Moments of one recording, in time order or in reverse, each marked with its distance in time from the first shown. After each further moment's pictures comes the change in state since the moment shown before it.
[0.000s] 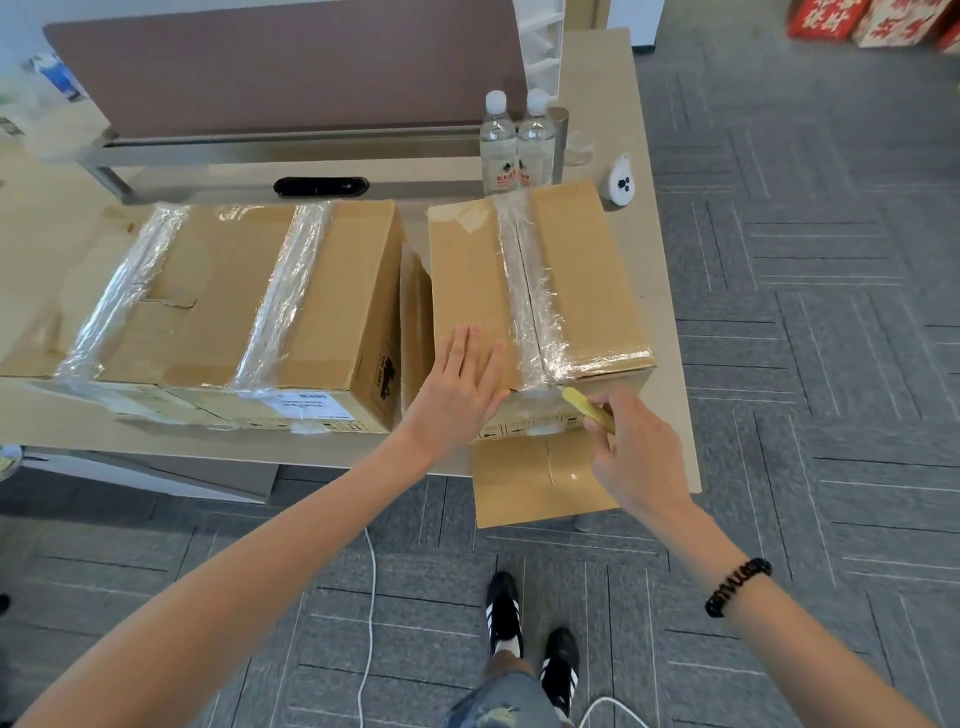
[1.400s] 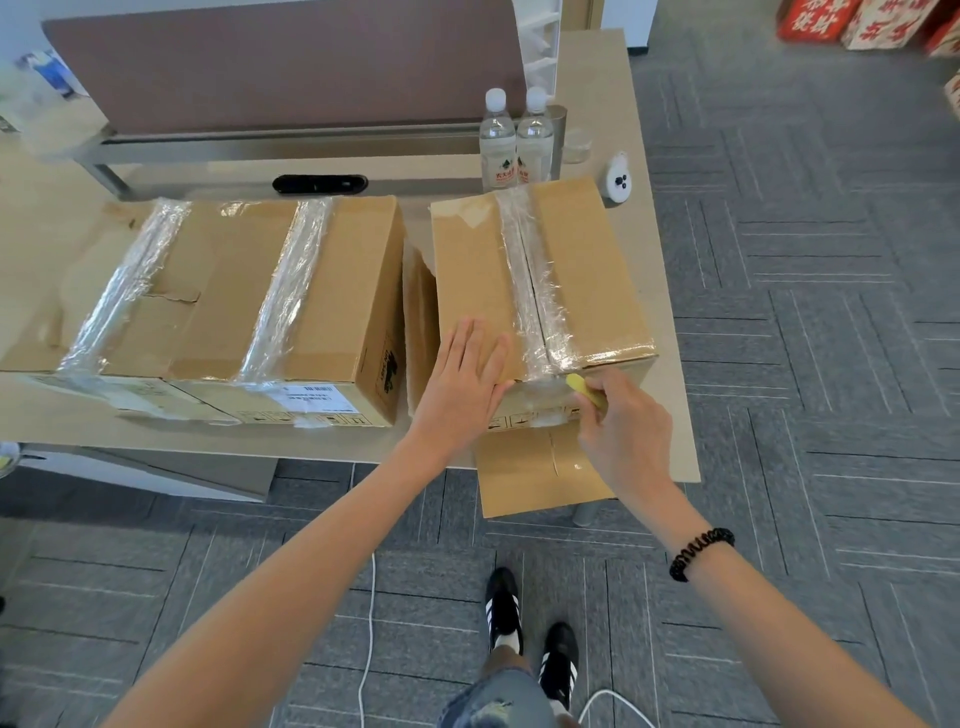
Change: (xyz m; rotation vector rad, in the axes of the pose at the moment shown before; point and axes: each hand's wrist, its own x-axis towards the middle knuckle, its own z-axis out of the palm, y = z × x) left_hand -0.005 0.010 -0.006 -0.181 -0.022 -0.140; right_hand 0.006 -0.015 0.022 -0.024 0.222 0.016
